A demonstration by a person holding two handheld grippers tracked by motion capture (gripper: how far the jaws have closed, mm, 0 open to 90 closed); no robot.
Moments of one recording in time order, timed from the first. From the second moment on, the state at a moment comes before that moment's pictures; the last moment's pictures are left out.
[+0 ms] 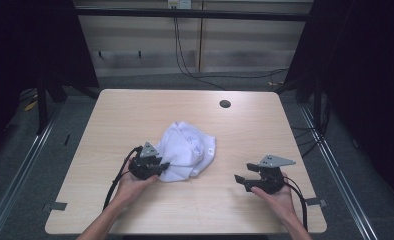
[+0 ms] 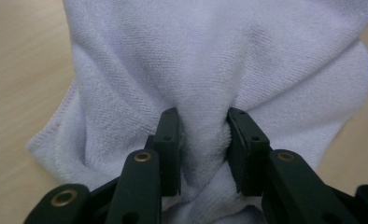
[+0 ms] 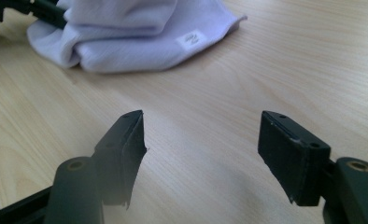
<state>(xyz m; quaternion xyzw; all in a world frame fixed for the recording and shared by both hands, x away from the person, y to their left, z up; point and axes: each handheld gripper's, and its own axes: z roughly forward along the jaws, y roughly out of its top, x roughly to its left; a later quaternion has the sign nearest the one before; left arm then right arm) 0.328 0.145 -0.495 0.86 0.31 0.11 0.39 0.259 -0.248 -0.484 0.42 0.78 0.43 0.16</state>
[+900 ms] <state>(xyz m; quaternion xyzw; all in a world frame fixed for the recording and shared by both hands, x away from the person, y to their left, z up) 0.294 0.154 -0.457 0.84 0.30 0.07 0.44 0.293 -0.199 -0.458 0.36 0.81 0.46 0.11</state>
